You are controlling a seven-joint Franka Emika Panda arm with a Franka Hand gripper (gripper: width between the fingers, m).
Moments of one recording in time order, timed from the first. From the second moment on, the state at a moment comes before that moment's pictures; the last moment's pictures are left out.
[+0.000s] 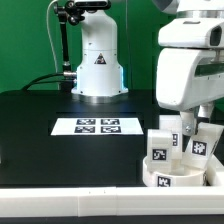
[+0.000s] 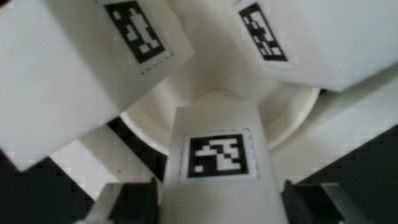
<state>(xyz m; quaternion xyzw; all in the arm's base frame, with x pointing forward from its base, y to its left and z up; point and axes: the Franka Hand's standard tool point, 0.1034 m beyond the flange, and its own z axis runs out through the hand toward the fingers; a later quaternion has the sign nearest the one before) 0.610 0.108 0.087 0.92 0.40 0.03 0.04</state>
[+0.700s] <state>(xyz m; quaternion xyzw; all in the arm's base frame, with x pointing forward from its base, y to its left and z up) 0.609 0.107 0.085 0.99 0.17 0.04 0.03</state>
